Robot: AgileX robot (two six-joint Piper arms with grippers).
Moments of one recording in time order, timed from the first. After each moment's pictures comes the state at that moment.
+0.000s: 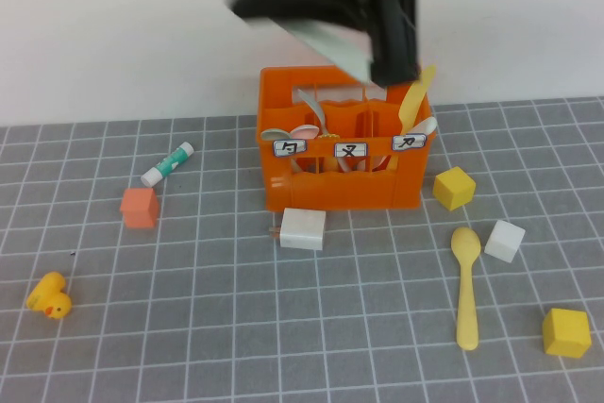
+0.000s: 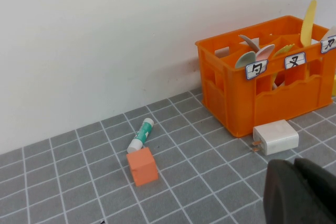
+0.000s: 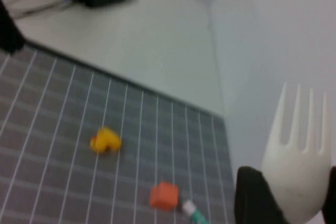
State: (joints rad) right arm 0.57 1.64 -1.83 0.89 1.00 -1.57; left arm -0.53 0.11 -0.30 0.42 0.45 -0.35
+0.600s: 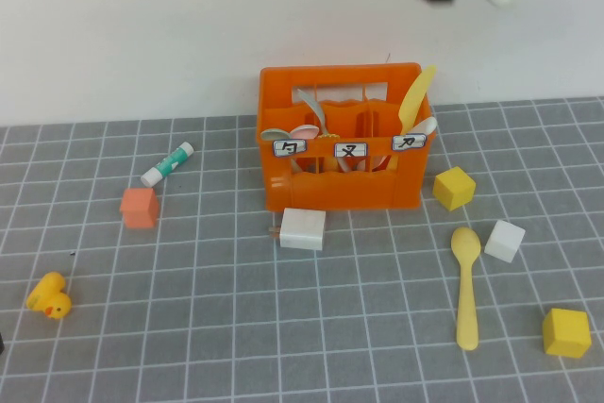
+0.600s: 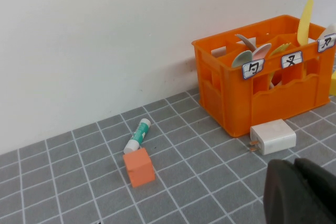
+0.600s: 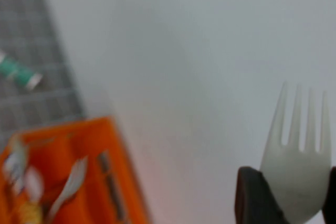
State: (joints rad) right arm 0.57 1.64 -1.83 0.00 0.69 -0.83; left arm -0.53 0.11 -0.28 0.42 0.42 -0.35
